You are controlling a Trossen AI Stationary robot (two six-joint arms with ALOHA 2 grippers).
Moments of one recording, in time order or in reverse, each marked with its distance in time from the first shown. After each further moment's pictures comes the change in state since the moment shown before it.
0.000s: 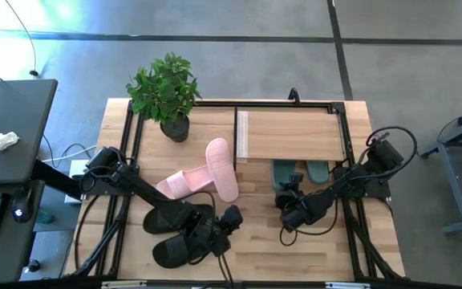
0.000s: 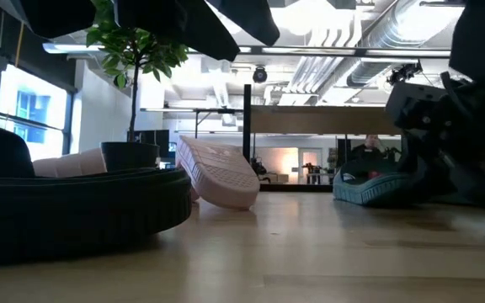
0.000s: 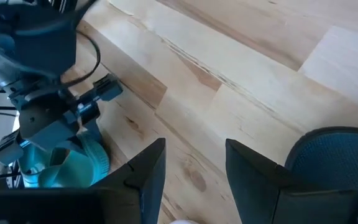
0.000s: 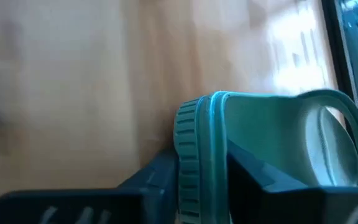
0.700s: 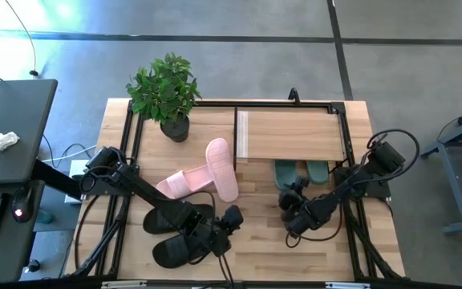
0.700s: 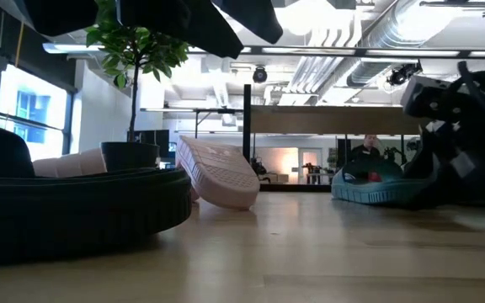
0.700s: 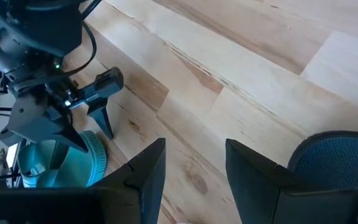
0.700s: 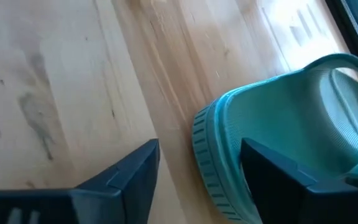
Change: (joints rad) left arm 0.000 0.000 0.000 0.011 0.005 0.000; right arm 0.092 0.001 0.001 -0.021 0.021 0.304
